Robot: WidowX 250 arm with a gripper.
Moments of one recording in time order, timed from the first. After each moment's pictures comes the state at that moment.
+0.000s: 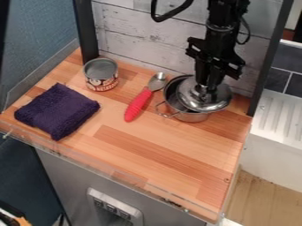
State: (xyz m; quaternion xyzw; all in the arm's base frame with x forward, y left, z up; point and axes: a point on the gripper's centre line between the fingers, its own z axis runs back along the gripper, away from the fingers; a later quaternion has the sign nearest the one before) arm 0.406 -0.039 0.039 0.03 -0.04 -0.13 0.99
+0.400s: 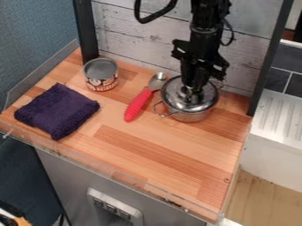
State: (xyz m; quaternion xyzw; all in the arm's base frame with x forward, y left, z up) arm 0.398 -0.027 0.035 0.02 -0.04 -0.12 0.99
